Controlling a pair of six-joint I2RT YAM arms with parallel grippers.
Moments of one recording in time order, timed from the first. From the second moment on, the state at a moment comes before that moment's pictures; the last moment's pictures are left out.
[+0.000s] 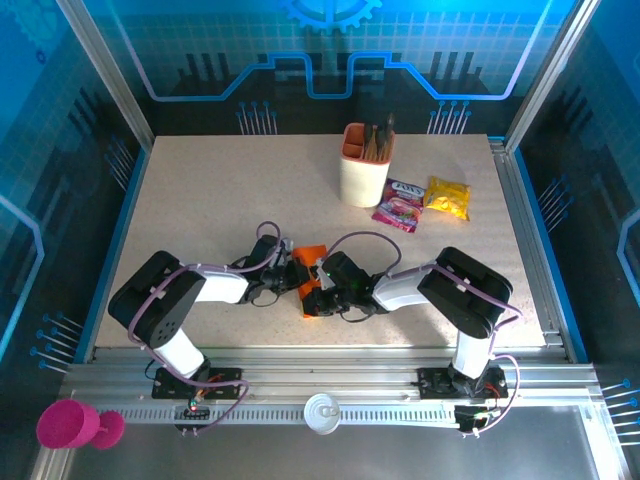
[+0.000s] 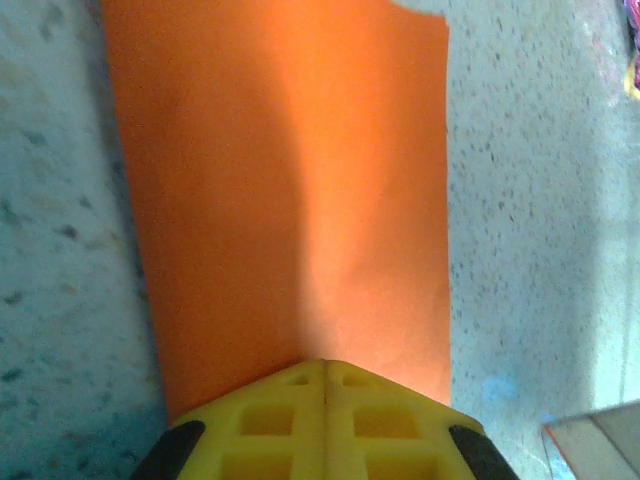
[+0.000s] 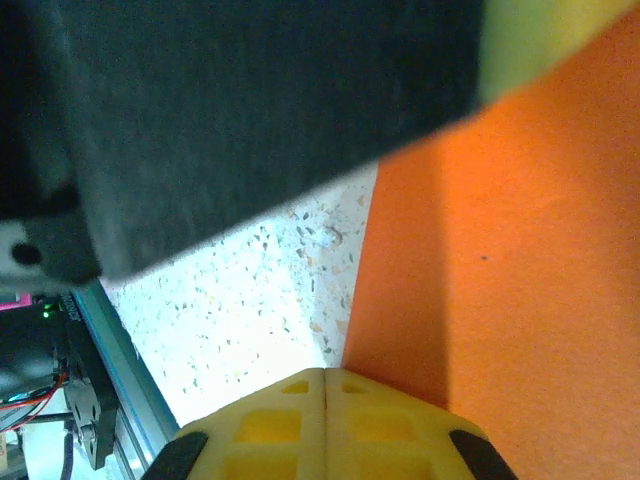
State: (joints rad) left arm -0.51 1.64 0.55 0.28 0.30 -0.93; right arm 0.90 1.82 0.74 0.25 -0.43 0.81
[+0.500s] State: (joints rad) left arm -0.46 1.71 0.64 0.22 0.34 -0.90; right arm 0.90 1.84 0.77 0.24 -0.39 0.81
